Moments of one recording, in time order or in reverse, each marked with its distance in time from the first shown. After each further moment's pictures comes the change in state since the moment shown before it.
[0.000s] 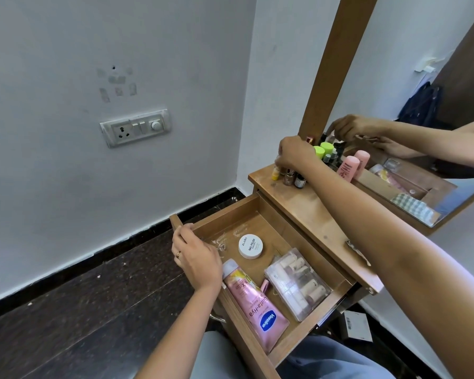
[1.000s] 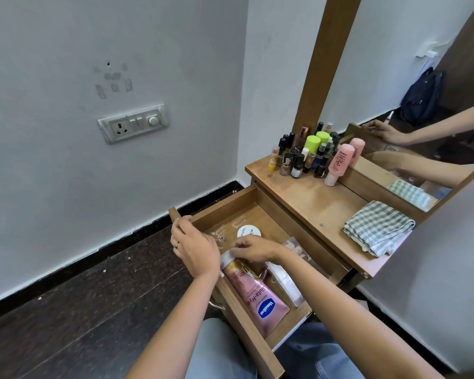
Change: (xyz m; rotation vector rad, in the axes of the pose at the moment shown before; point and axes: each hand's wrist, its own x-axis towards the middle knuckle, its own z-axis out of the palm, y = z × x) left_hand -0.001 0.004 -0.001 0.025 0.018 -0.002; right_hand -0.170 -0.053 0.124 0.698 -0.771 -0.270
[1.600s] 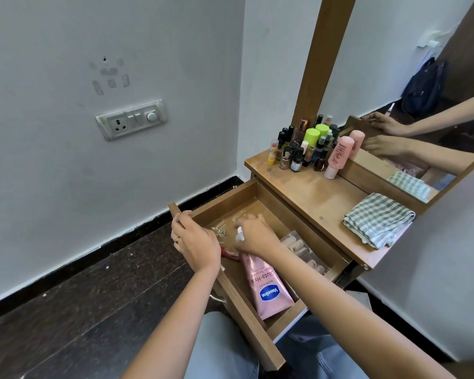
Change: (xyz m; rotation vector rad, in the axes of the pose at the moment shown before) left_hand 0.001 -0.001 0.001 0.015 -0.015 -0.007; right_hand 0.001 -0.018 0.008 -0.385 0.434 0.105
